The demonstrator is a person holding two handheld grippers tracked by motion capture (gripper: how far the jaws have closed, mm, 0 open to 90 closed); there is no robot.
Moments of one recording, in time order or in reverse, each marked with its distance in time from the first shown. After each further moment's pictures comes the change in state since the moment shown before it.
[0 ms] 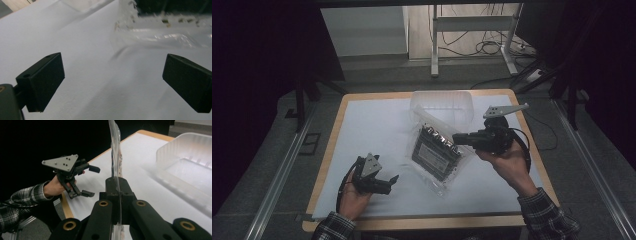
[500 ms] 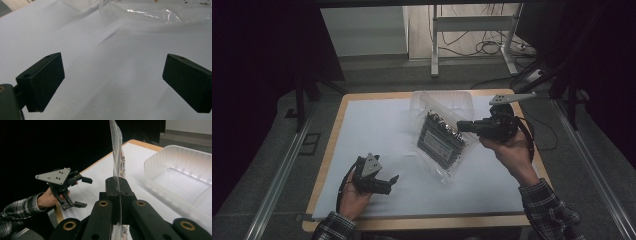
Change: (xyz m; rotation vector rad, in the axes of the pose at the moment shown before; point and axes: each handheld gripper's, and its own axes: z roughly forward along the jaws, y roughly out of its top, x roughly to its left) left arm 0.000 0.000 0.000 0.002 -0.003 -0.001; right arm -0.015 0.020 -0.010 -0.047 -0.032 0.020
